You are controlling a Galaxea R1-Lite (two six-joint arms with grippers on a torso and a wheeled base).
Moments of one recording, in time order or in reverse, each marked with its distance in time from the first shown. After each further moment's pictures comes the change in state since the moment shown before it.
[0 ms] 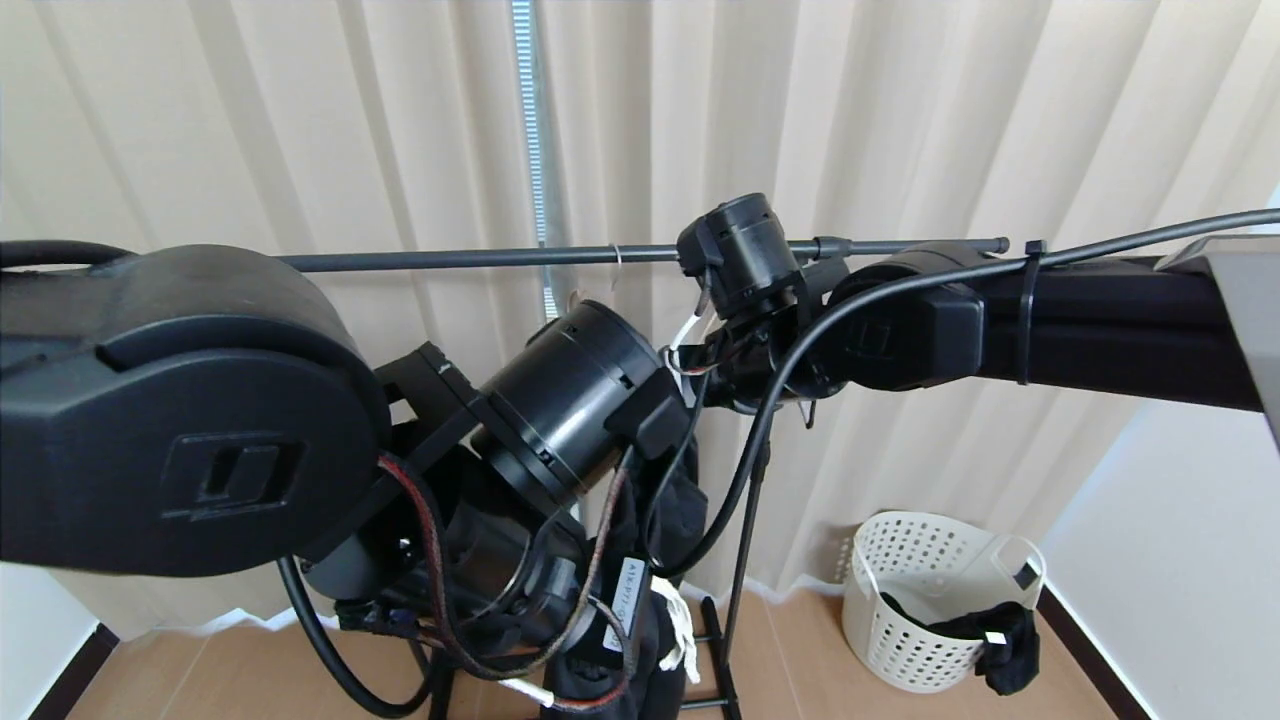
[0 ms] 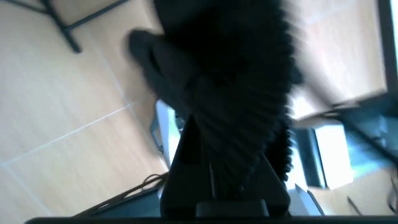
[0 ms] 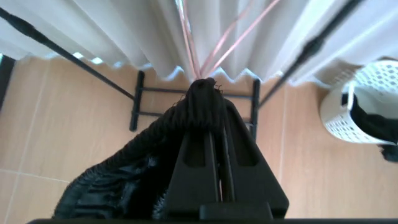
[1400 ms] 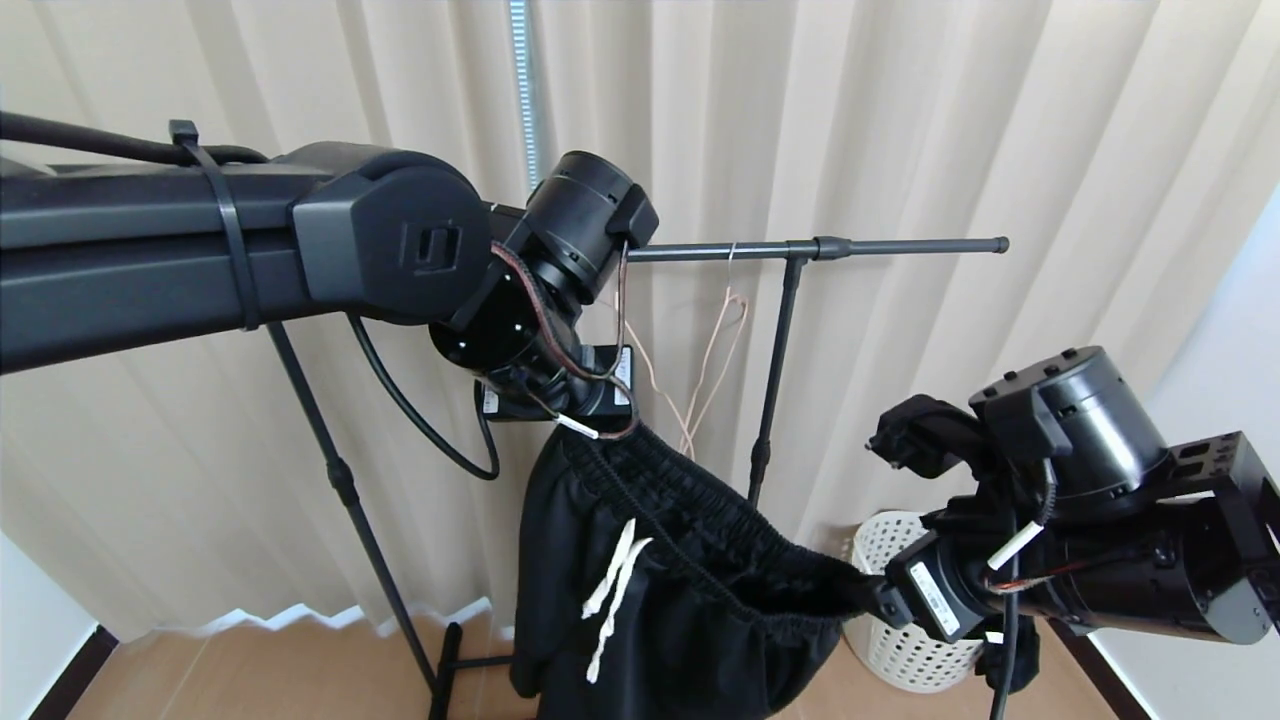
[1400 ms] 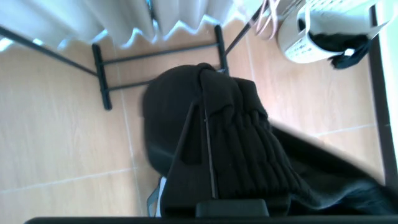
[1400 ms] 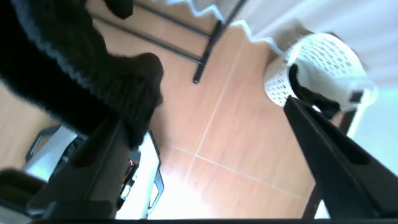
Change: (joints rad) left arm 0.197 0.251 -0.484 0.000 0.194 0.040; right arm -0.065 -0.584 1.013 -0.253 0.121 -0.384
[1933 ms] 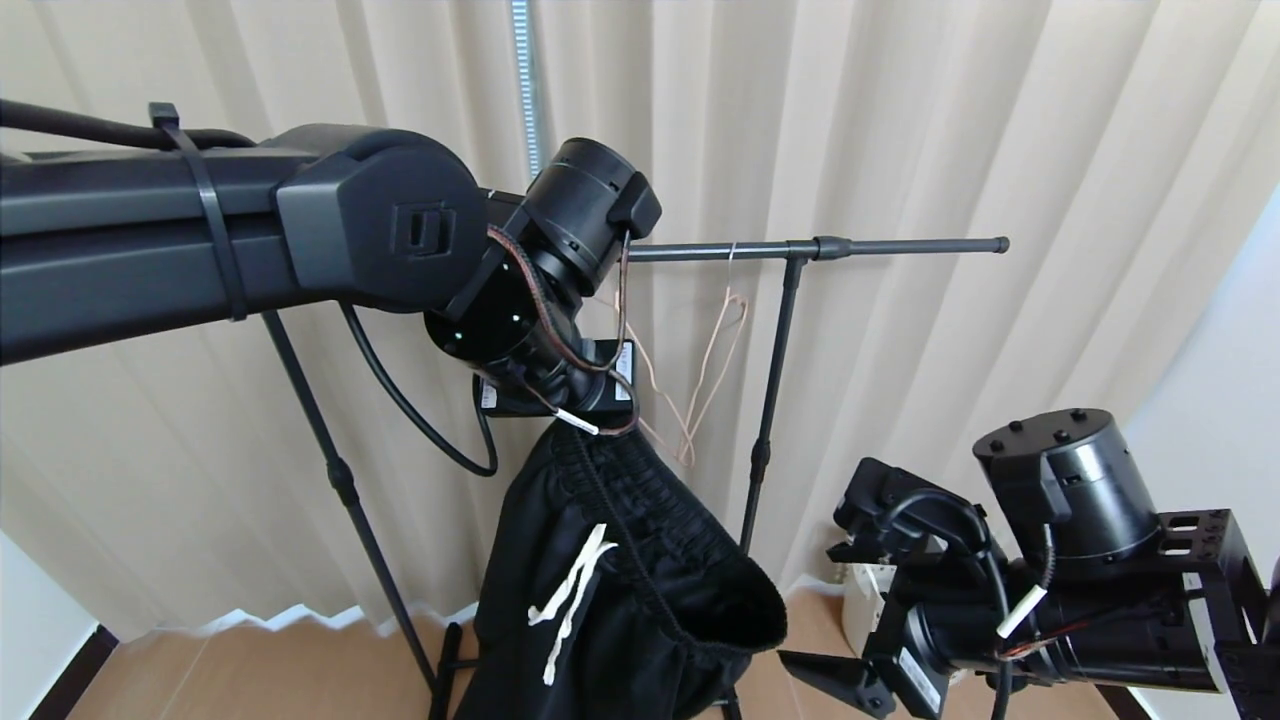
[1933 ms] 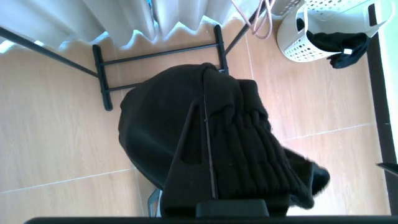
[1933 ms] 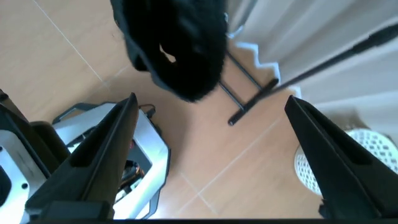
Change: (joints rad) left arm -0.008 -0.005 -0.022 0.032 0.001 0.000; right arm 0.018 0.022 0.196 -0.344 0.356 -0.257
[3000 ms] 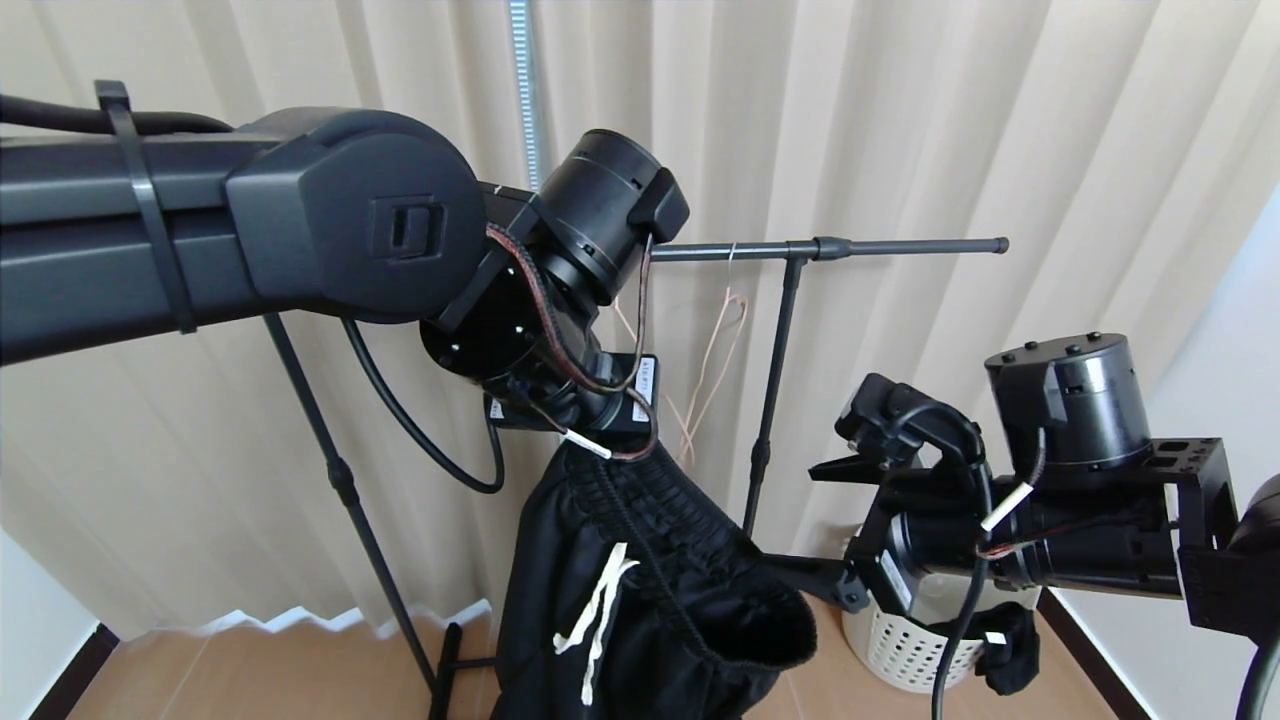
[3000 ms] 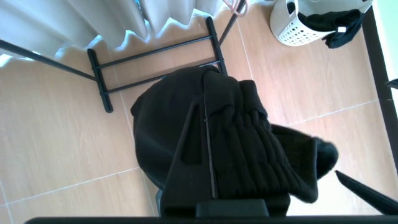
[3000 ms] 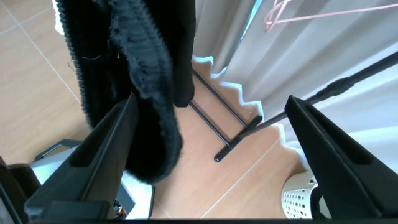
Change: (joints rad) left arm -0.063 -0.037 0.033 0.012 -0.011 0.036; right arm -0.095 0.039 -0.110 -0.074 0.094 -0.059
